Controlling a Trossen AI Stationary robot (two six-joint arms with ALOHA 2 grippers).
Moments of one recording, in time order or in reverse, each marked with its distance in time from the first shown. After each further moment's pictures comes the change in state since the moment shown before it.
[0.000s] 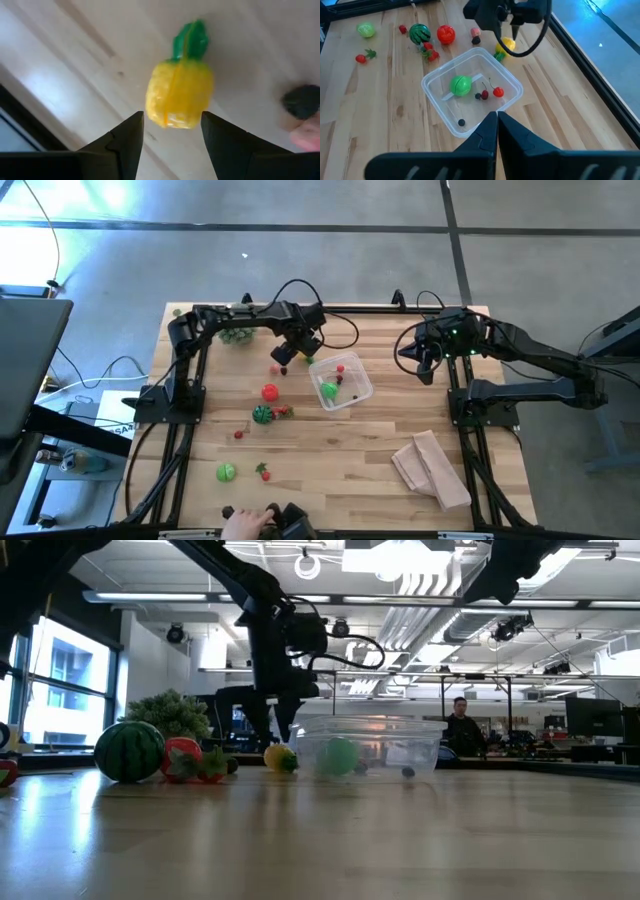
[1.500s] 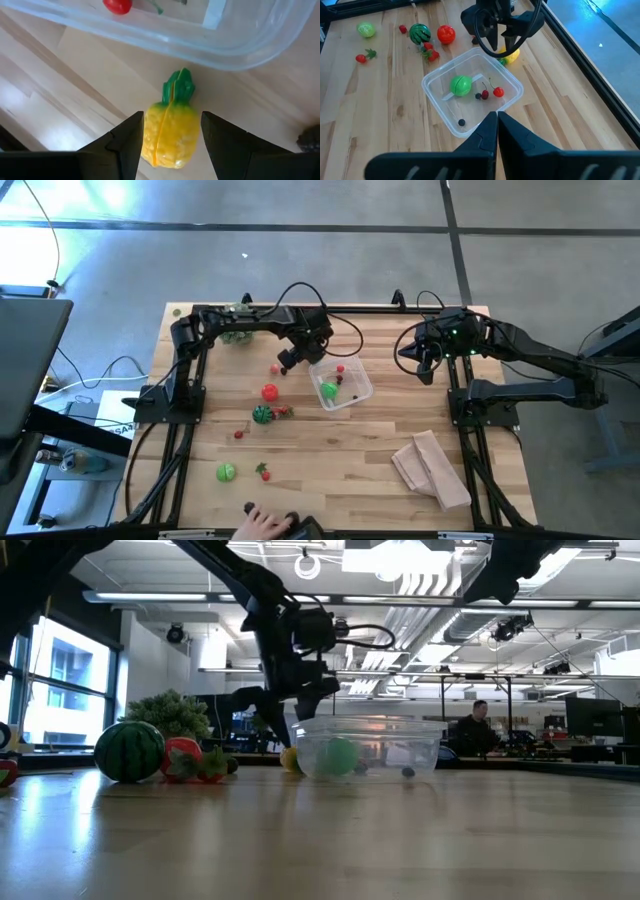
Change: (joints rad) left arm -0.044 0.008 0.000 0.099 0.166 0.175; right arm 0.000 0.000 0.000 0.000 0.001 0.000
